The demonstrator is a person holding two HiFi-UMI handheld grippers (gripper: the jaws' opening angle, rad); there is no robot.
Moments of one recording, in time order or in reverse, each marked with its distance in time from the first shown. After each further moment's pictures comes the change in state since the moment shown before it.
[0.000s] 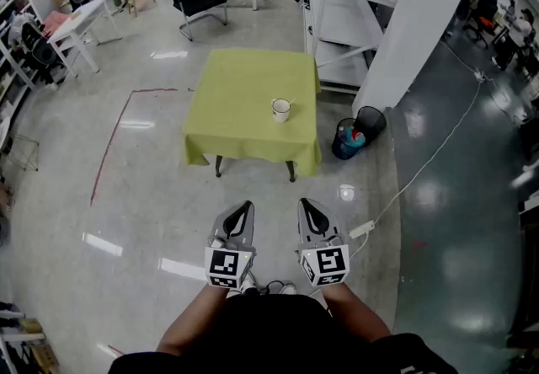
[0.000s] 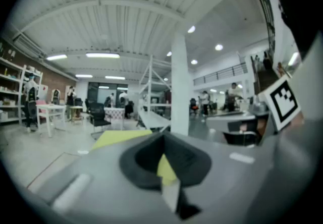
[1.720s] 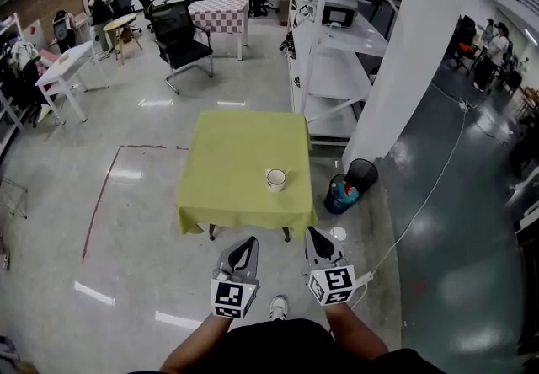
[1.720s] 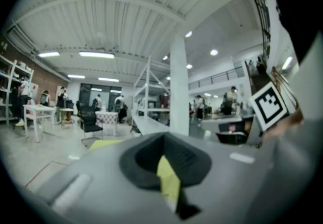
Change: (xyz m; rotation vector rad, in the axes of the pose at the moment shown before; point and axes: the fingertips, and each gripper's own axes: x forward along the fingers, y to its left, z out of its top) left arm 0.114 0.069 0.041 0.011 -0.041 -0.081; right arm 0.127 -0.080 0.026 0.044 0.003 -0.081
